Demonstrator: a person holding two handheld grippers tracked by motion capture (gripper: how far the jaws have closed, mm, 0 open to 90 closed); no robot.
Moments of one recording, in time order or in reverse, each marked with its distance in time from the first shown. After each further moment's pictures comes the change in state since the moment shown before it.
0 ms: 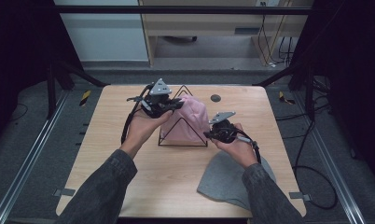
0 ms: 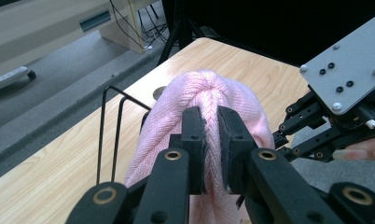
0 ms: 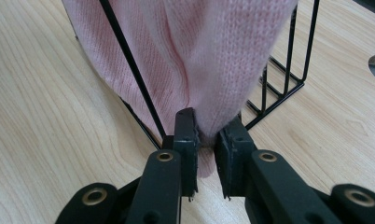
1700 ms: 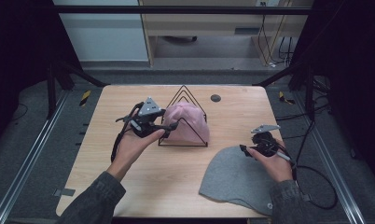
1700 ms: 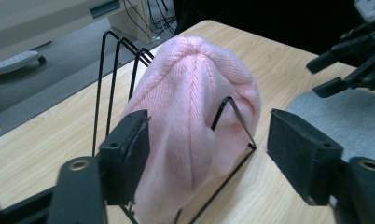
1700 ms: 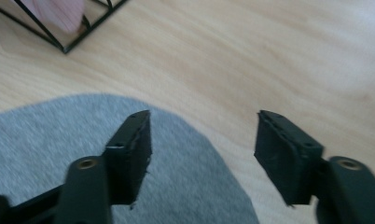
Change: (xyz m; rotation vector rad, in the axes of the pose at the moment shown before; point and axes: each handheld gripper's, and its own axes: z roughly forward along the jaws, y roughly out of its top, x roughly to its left) left arm -0.024 -0.045 -0.033 0.013 0.040 -0.042; right arm -0.045 -0.098 -0.072 0.093 -0.210 0.259
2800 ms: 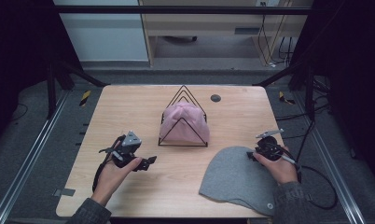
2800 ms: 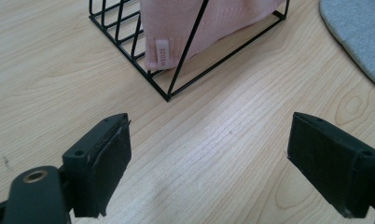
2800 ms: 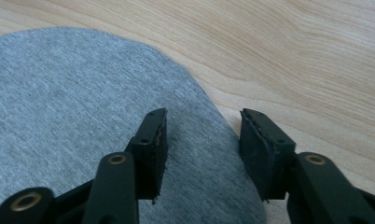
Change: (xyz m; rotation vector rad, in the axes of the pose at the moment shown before) left arm 0.006 -0.116 -0.015 0.220 0.035 -0.115; right arm -0.018 -0.027 0.010 0.139 0.032 0.079
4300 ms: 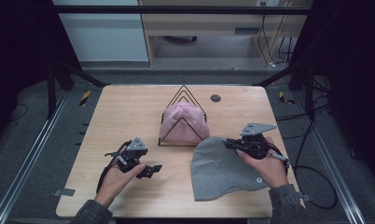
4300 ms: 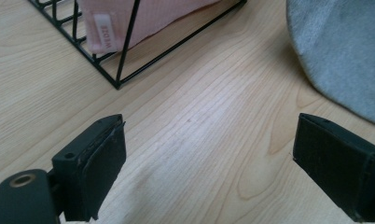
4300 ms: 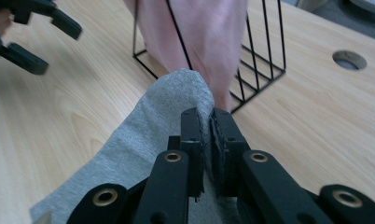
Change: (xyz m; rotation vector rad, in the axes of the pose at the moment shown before) left arm -0.013 -0.009 0.014 0.024 -0.141 0.004; right arm 0.091 0.052 -0.073 -0.334 0.240 -0.261
